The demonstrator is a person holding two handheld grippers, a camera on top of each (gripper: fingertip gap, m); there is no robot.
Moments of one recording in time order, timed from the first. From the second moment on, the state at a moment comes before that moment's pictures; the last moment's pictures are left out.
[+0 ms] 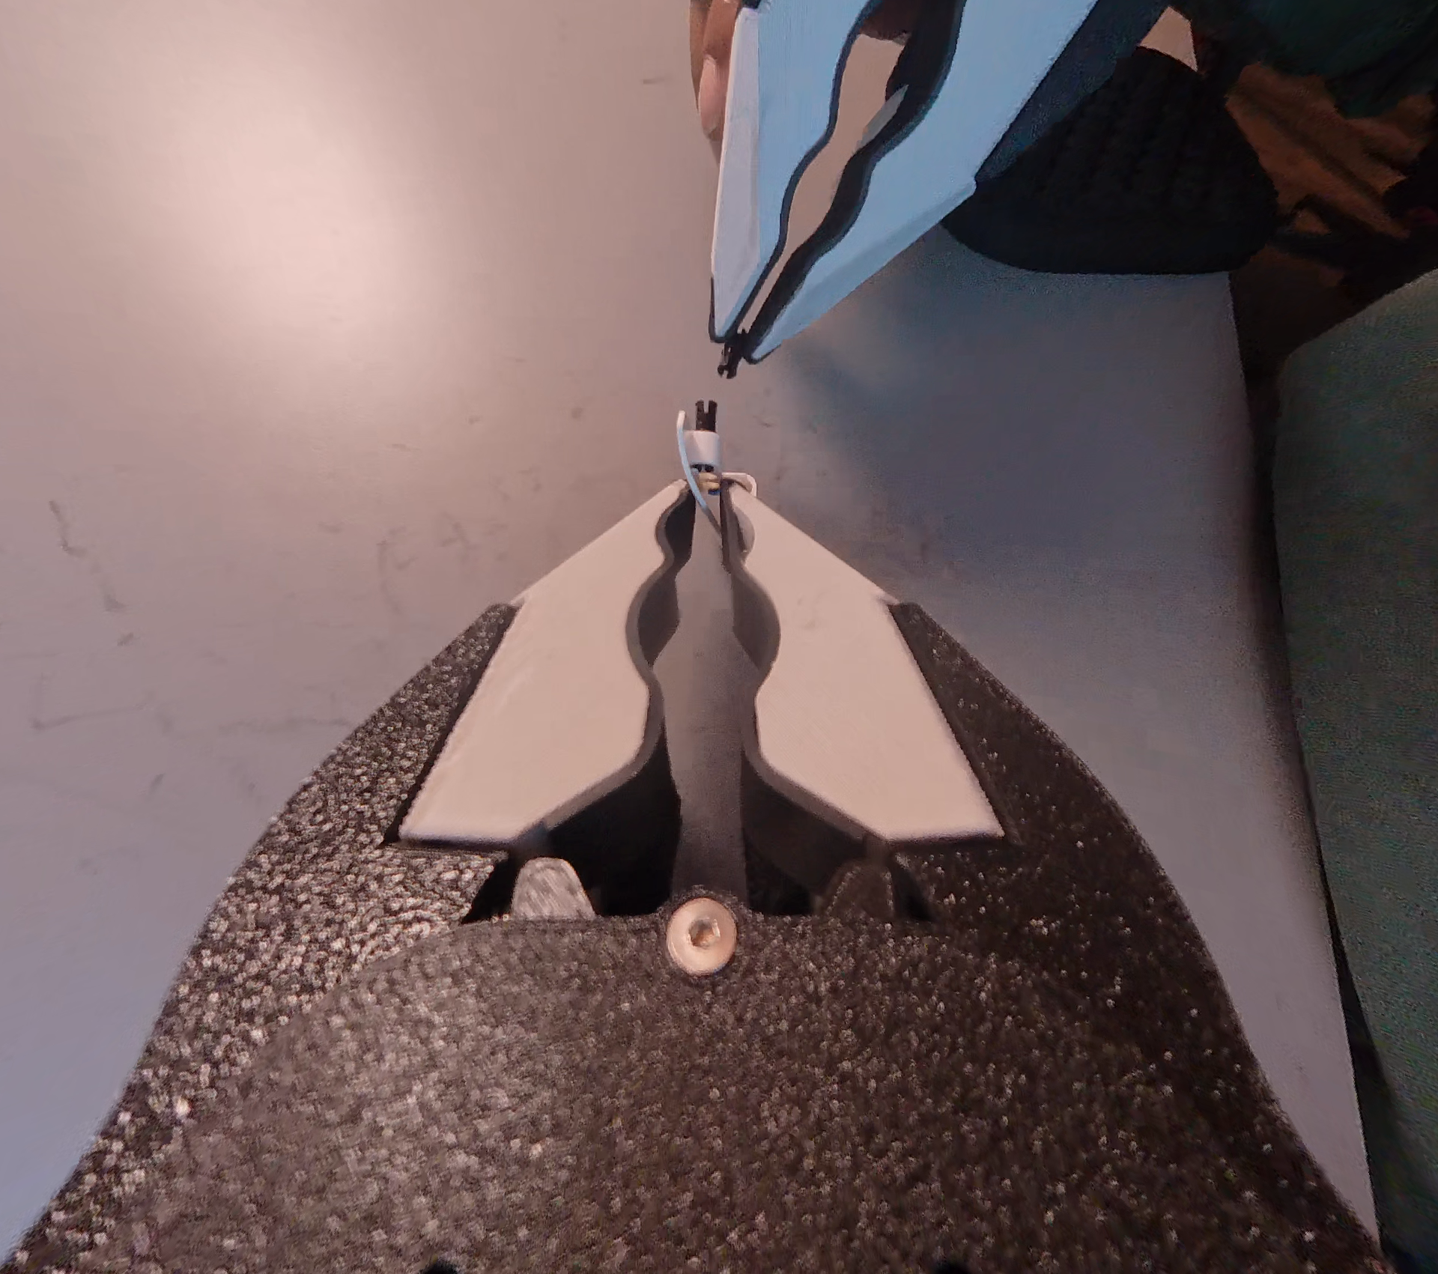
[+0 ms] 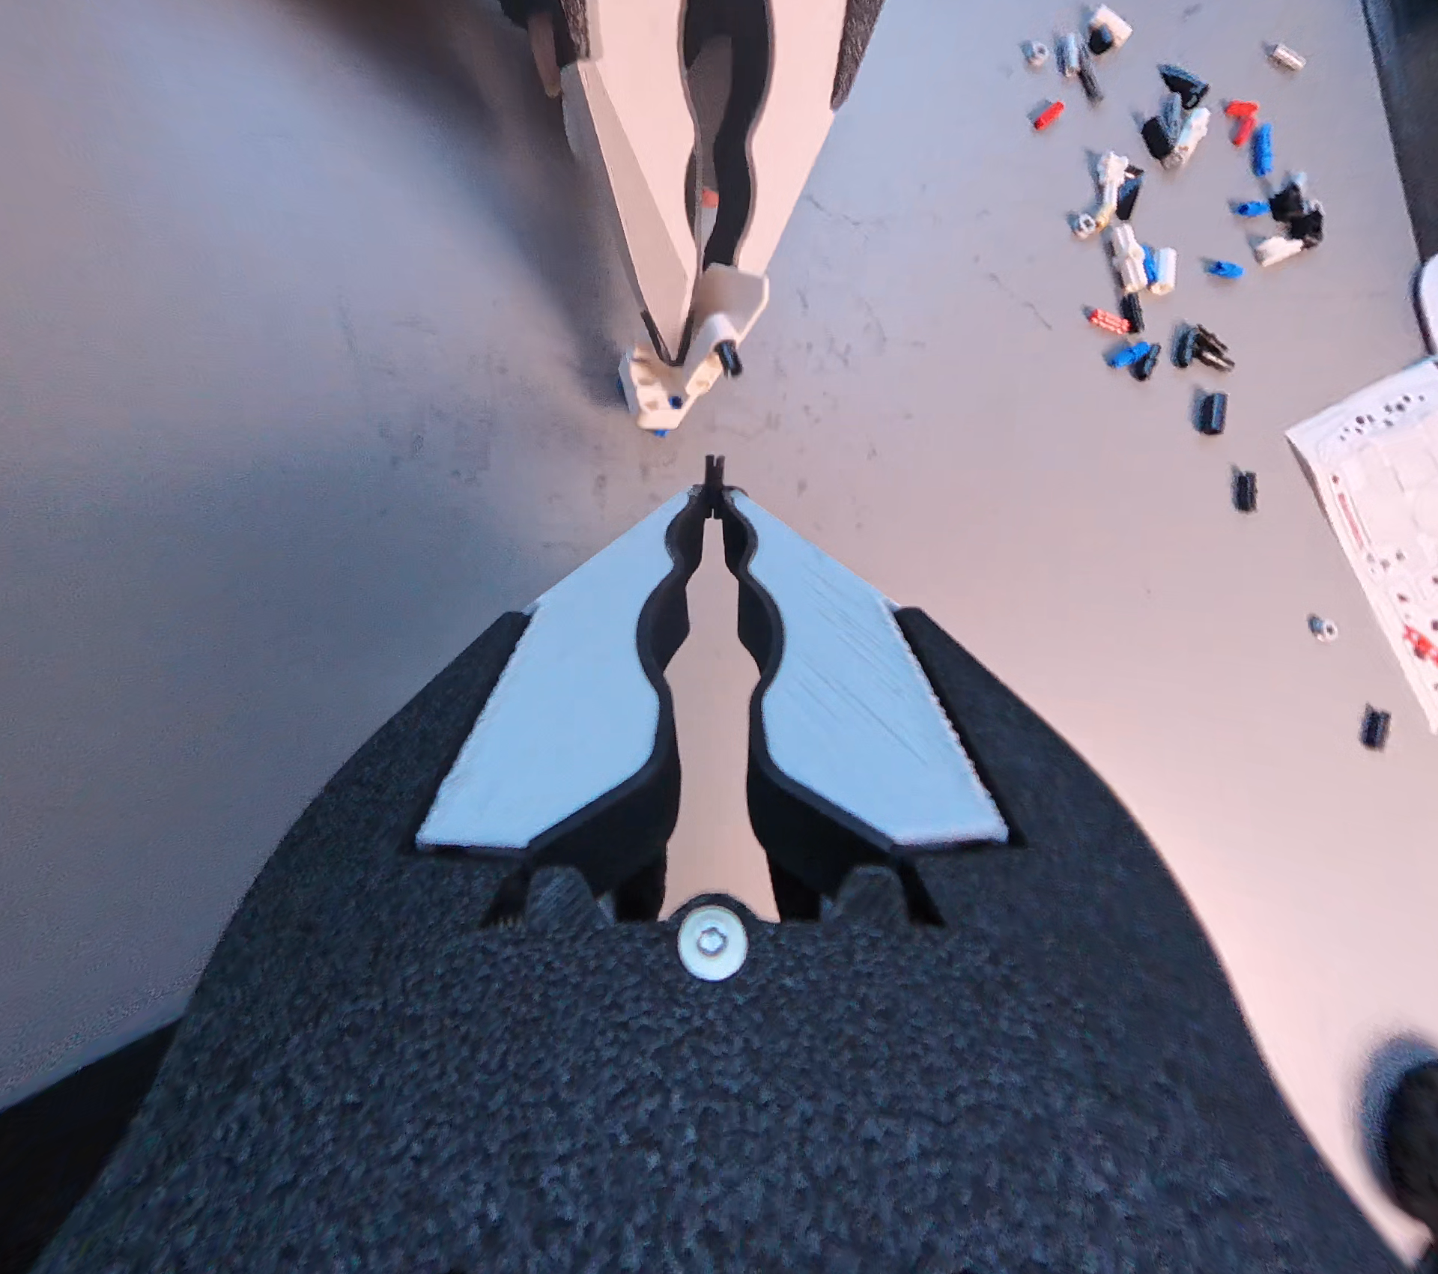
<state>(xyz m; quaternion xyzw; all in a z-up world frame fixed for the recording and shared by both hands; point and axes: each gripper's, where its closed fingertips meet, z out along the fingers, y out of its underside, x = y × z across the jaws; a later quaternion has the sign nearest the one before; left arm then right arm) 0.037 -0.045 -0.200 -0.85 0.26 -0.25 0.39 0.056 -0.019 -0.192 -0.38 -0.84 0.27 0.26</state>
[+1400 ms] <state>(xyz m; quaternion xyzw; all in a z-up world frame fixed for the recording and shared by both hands) 0.039 -0.040 -0.191 -0.88 0.22 -0.20 0.38 0.040 -0.037 -0.178 -0.41 -0.87 0.24 0.12</state>
